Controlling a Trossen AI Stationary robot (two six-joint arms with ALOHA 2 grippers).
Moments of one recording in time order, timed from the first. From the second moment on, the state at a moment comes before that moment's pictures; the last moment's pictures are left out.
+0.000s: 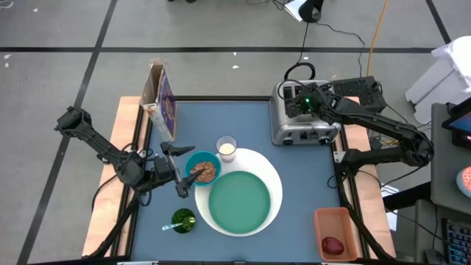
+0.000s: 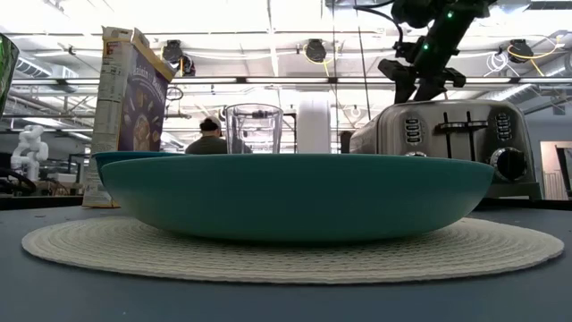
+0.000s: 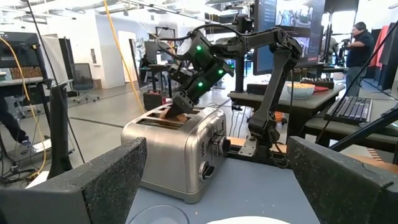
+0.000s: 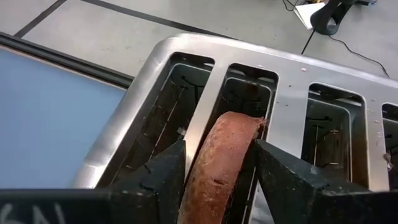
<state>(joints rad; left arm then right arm) -0.65 1.09 0.63 0.68 -1.05 0.20 -0.56 1.13 0.96 -0.67 0.49 0.46</state>
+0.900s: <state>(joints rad) -0.65 1.09 0.63 0.68 -1.05 0.20 -0.56 1.13 0.96 -0.67 0.49 0.46</state>
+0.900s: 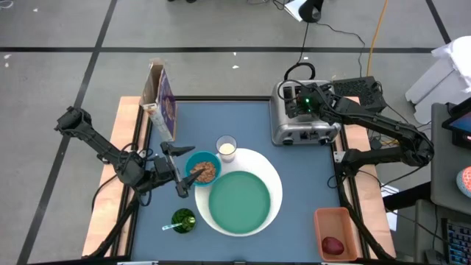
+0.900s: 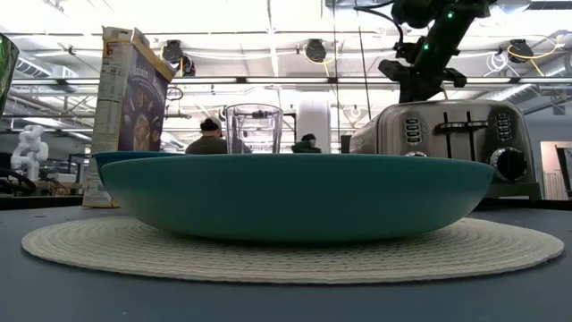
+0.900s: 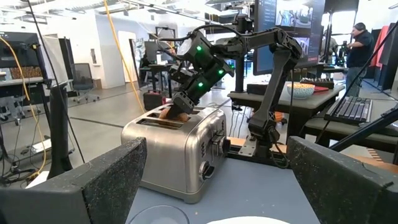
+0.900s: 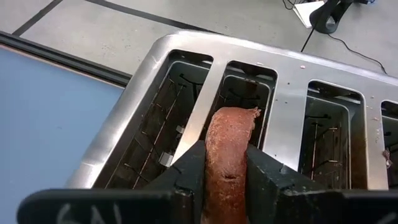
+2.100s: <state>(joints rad) -0.65 1.09 0.63 0.68 -1.05 0.20 -0.39 0.92 0.96 -0.33 0.15 0.38</state>
